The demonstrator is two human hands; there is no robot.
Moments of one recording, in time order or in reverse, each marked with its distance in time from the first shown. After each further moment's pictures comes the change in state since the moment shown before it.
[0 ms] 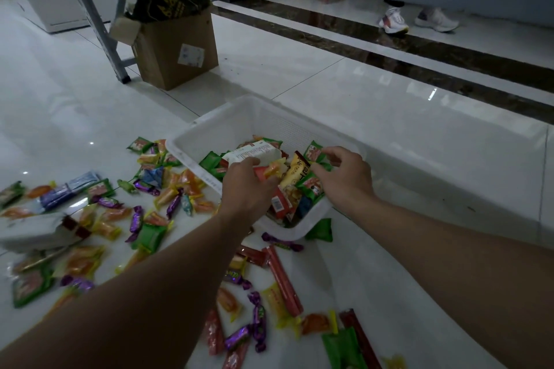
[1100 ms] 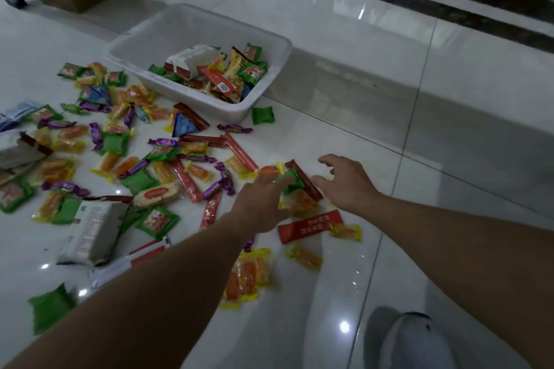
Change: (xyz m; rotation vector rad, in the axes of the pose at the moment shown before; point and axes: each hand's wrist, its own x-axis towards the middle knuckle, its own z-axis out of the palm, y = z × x) left_hand -0.205 -0.088 0.062 0.649 -0.631 0.543; right_hand -0.248 0.080 -0.070 -0.353 -0.218 0.273
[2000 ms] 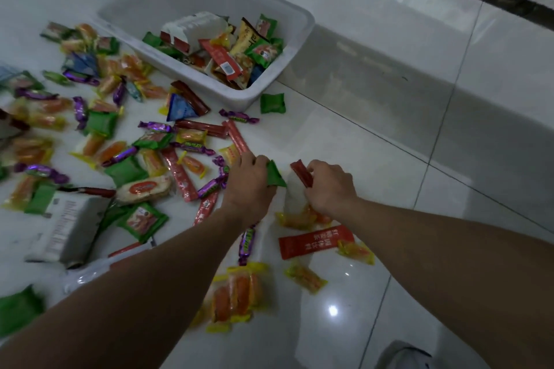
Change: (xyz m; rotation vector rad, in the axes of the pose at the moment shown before) left_hand 0.041 -0.041 0.019 -0.007 0.274 -0.201; right_hand 0.058 -0.015 0.052 -0.316 -0.155 0.040
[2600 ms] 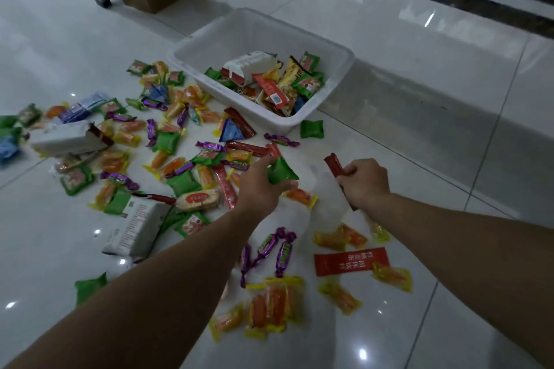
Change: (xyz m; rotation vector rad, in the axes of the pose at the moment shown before) left_hand -0.010 -0.014 -0.066 -0.681 0.109 -0.366; right_hand 0.006 -0.023 -0.037 0.467 0.185 0.104
